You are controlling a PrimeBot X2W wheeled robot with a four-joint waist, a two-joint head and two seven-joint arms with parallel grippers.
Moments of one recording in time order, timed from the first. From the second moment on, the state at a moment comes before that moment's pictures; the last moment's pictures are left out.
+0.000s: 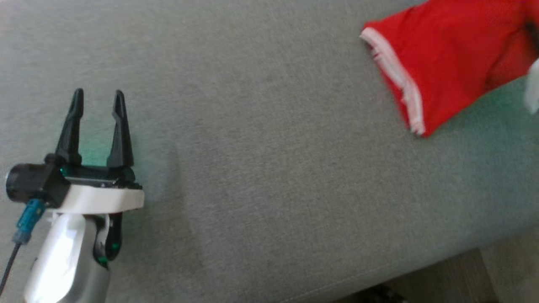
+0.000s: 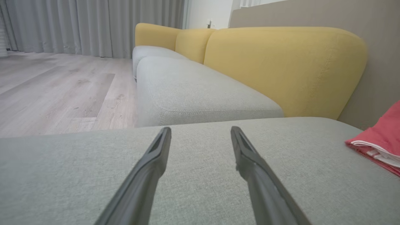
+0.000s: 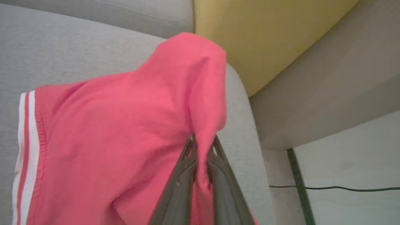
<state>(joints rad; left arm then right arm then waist) -0.31 0.28 -0.19 0.15 -0.38 -0.03 -0.25 -0.72 -0.59 0.26 0.45 0.31 0.12 0.40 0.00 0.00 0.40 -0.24</state>
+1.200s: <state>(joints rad) -0.15 0.22 -0.19 0.28 -0.40 -0.03 -0.25 -0.48 -0.39 0.15 0.42 0.30 0.12 -0.04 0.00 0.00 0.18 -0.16</state>
